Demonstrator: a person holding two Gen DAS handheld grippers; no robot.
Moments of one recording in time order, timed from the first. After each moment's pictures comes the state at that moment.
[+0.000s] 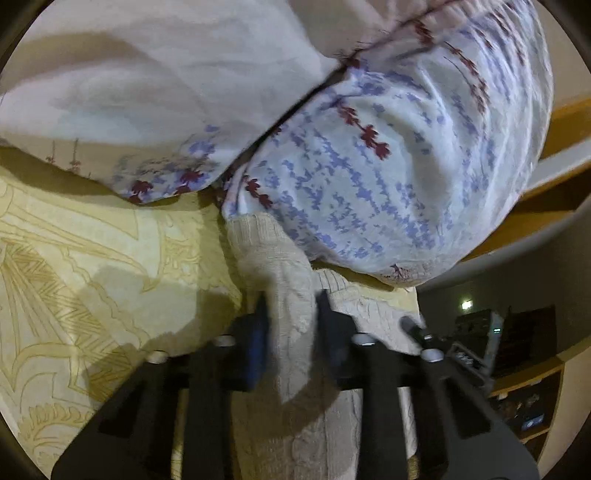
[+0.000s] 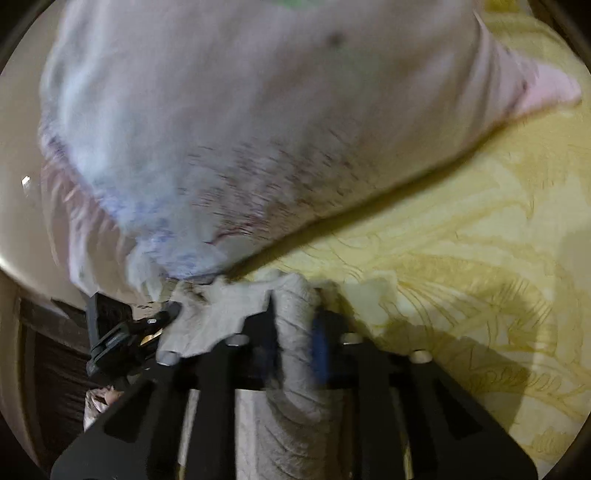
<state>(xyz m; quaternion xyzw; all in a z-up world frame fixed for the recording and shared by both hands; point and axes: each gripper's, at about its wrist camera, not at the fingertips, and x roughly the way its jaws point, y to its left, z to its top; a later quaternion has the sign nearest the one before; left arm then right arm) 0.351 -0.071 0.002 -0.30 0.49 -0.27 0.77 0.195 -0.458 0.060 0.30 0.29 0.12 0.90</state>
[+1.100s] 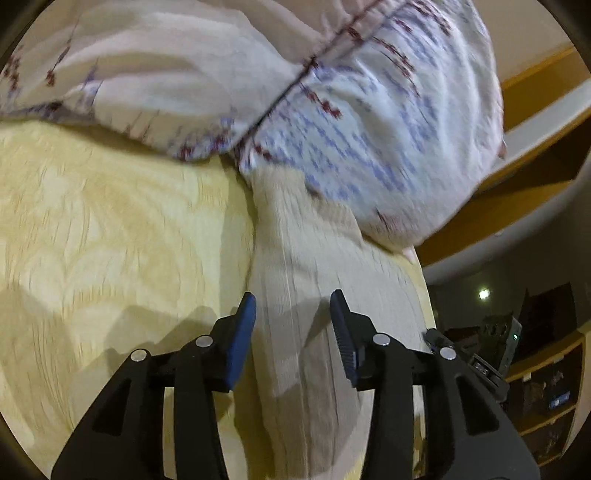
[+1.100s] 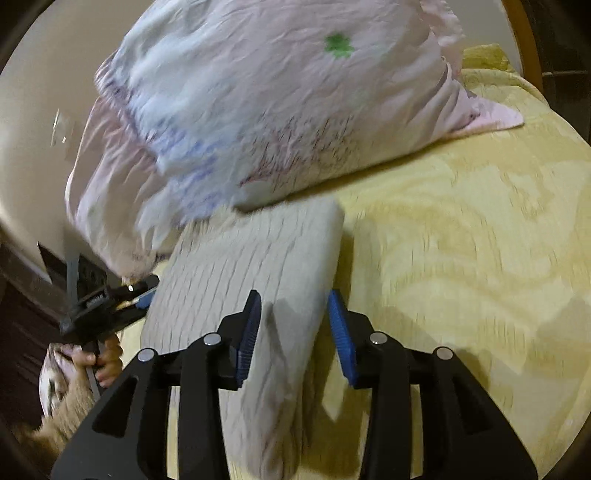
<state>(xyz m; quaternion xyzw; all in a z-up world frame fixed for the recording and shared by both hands) 0.263 -0.059 0.022 -0.26 0.48 -0.27 0.80 0.087 -0.432 0.052 0.21 0.30 0.10 0.93</state>
